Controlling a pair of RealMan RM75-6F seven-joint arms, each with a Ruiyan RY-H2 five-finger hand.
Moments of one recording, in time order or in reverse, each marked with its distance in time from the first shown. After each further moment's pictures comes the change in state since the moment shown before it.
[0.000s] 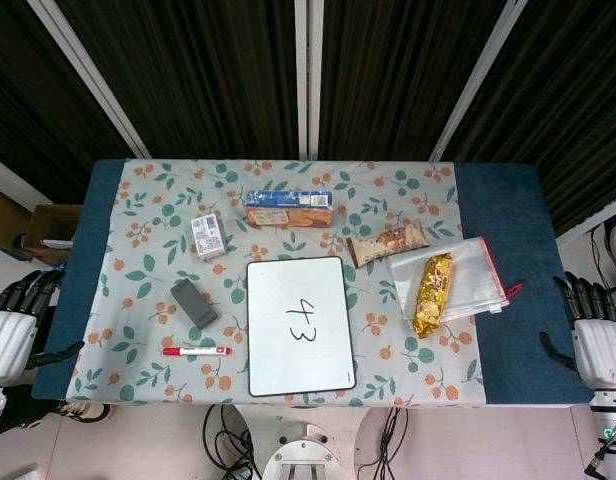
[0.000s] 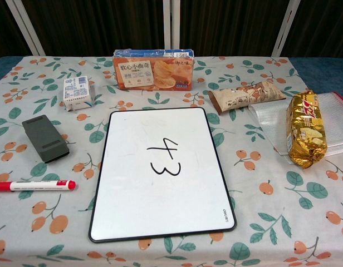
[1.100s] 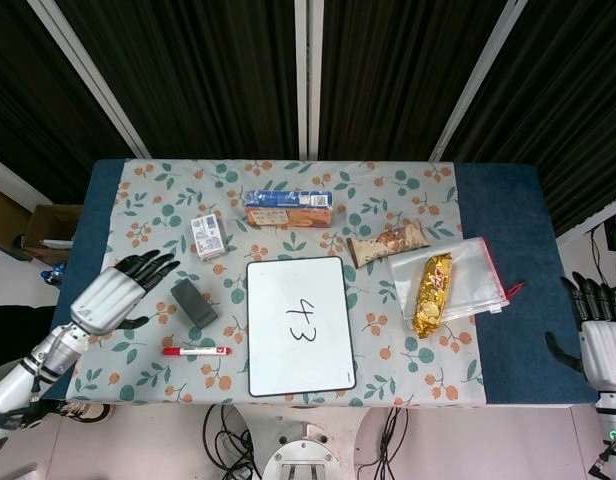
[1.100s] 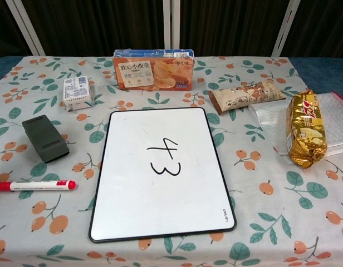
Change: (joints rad) left arm -0.364 -0.049 -0.010 0.075 0.207 -0.355 0.004; right arm -0.014 -0.012 0.002 0.050 -0.007 0.020 0.048
